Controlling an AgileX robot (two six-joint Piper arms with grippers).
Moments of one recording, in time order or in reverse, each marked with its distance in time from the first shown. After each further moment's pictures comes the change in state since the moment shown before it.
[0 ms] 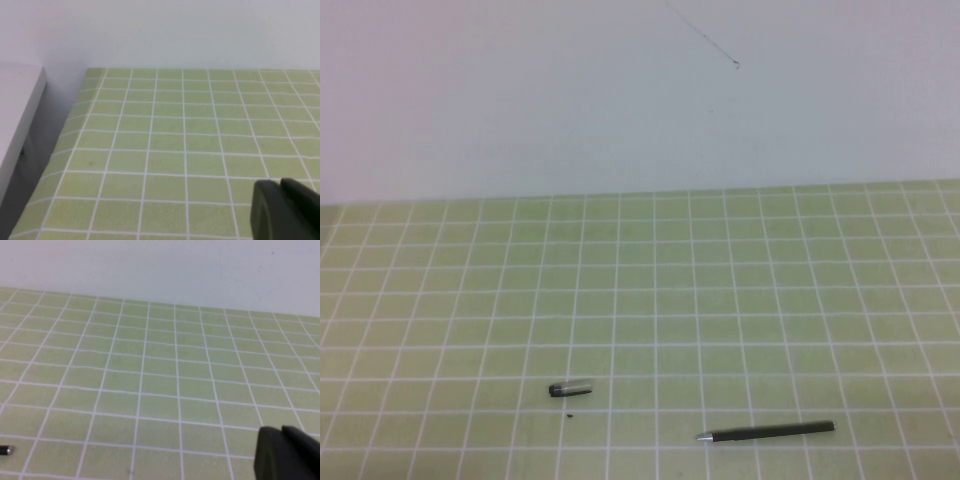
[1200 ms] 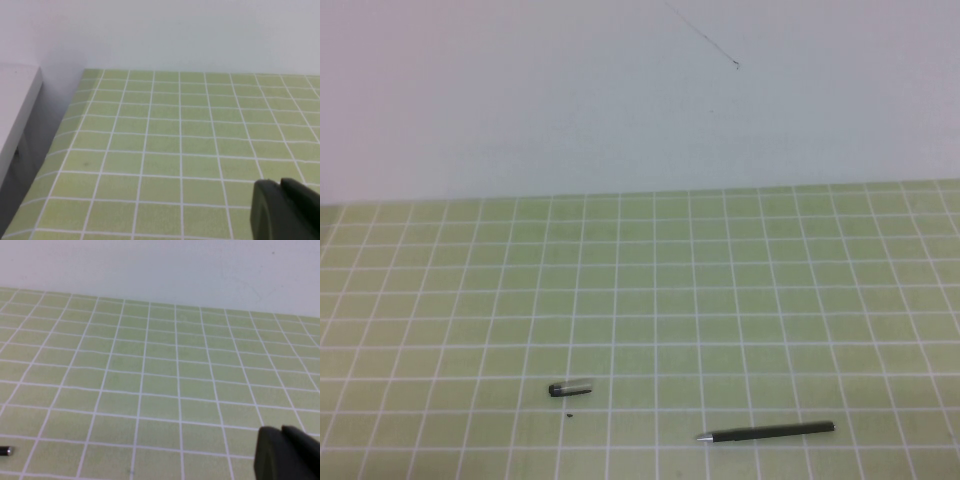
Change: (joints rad) right arm 0.000 0.000 0.000 0.000 0.002 0.000; left arm 0.000 0.000 0.000 -0.022 -0.005 0.000
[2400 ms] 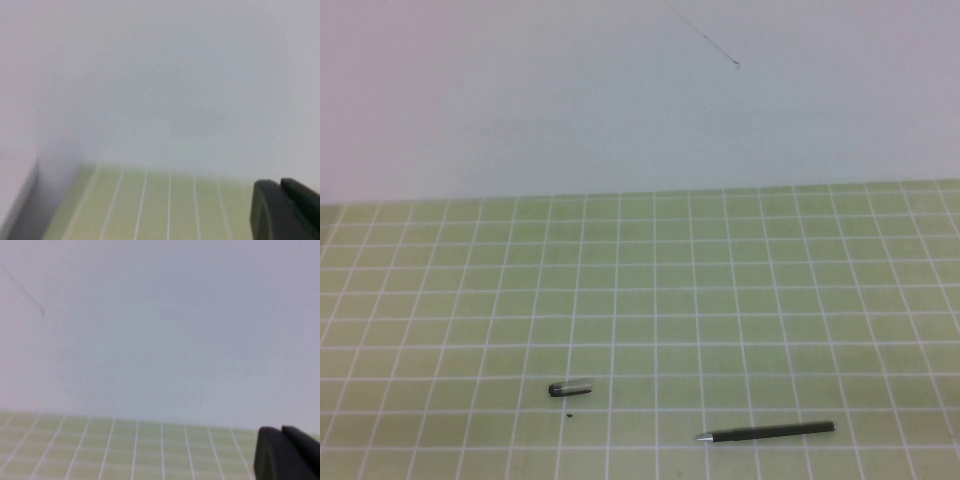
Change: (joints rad) right arm 0.000 0.000 0.000 0.026 -0.381 -0.001; left arm 0.000 0.002 0.000 -0.087 -0.263 0.000
